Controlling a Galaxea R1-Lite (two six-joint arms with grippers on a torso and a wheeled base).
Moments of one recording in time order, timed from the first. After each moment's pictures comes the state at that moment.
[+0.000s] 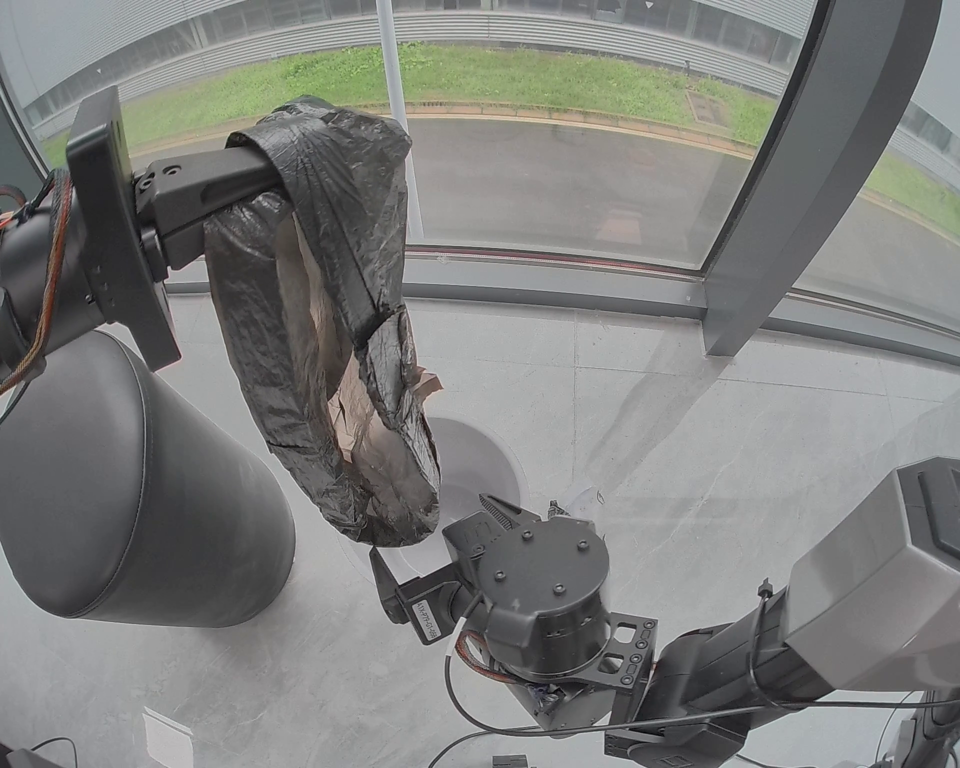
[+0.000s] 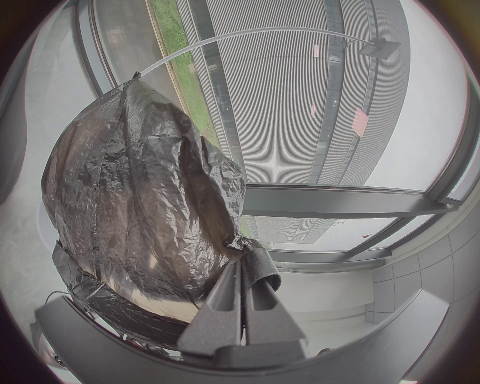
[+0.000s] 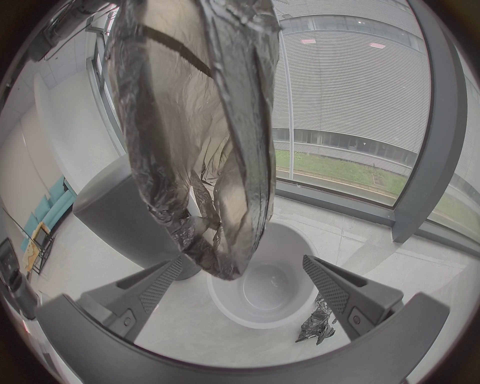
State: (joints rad) left arm -0.58 1.28 -1.12 -0.25 -0.42 -1.14; right arm 1.07 2.11 -0.91 -1.00 -0.55 0.00
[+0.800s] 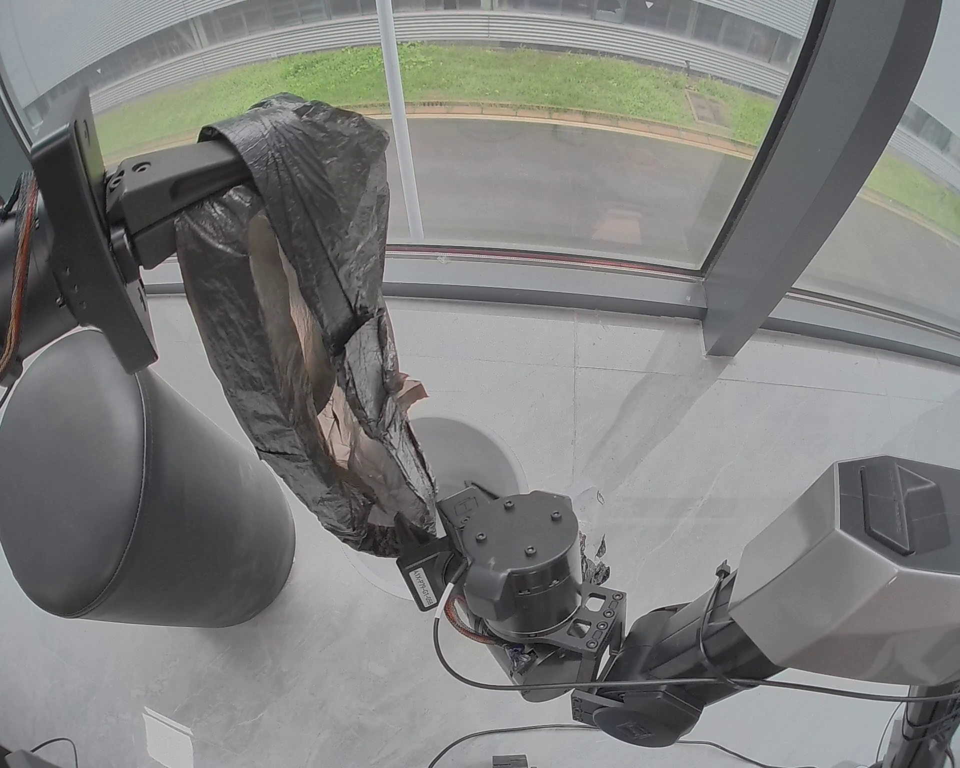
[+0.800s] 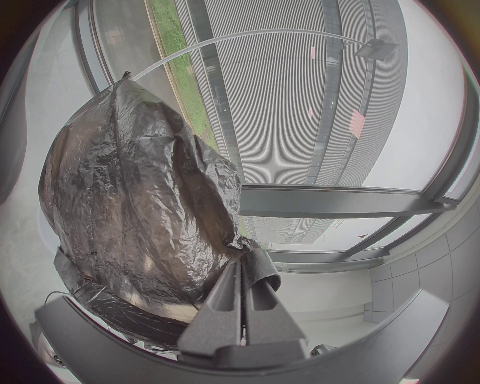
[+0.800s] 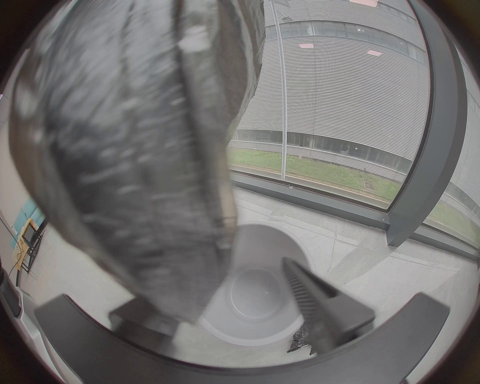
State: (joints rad) left arm -0.58 1.24 -1.10 -0.25 -0.42 -1.14; right arm 1.01 2.20 -1.02 -1.01 -0.56 -0.05
